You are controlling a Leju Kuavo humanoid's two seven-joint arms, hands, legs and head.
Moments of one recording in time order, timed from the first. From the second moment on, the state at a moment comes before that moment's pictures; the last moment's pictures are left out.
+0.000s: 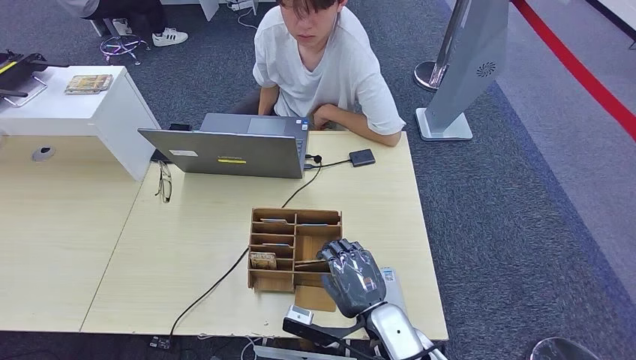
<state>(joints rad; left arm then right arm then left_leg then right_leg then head) 0.24 -0.27 0.14 -1.01 -0.92 0.18 0.11 -0.01 0.02 0.53 -1.42 1.29 -0.30 0.10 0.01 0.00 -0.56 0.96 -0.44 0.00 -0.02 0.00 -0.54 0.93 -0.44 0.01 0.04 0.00</state>
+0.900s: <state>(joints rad) 0.25 -0.27 0.14 -1.01 -0.86 0.21 0.12 -0.02 0.04 0.54 -1.38 1.29 -0.30 0.10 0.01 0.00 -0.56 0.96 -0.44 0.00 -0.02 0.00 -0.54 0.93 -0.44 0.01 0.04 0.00</state>
